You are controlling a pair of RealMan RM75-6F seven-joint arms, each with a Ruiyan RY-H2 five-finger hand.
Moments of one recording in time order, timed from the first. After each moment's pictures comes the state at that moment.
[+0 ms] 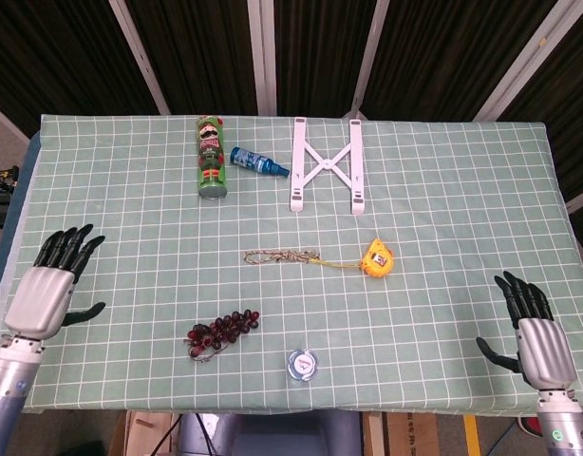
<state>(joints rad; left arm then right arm) -0.24 -1.10 -0.17 -1.87 1.47 1.32 0.30 0.07 -1.13 0.05 -1.71 -1.51 1.47 0.07</state>
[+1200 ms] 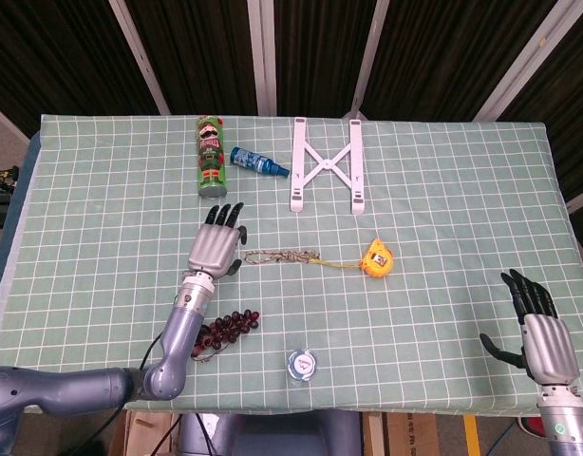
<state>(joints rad) -0.88 -1.78 -0.38 -1.50 0.72 1.13 0.89 0.08 -1.13 0.07 -1.71 -1.45 1.44 0.11</state>
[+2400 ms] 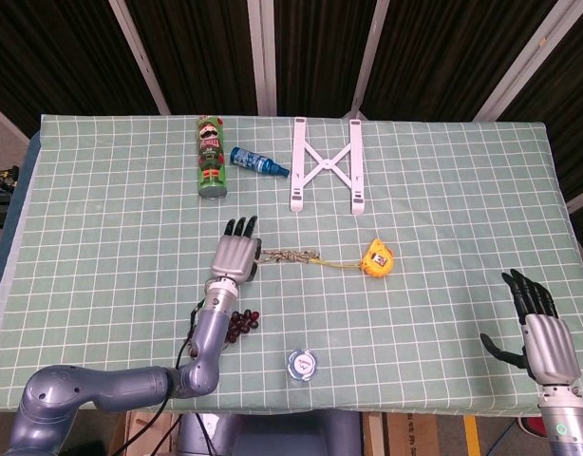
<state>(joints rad) -0.98 -1.98 -0.36 -1.22 0.64 1.10 0.85 0.07 -1.12 0.07 -1.71 -1.45 1.44 0.12</state>
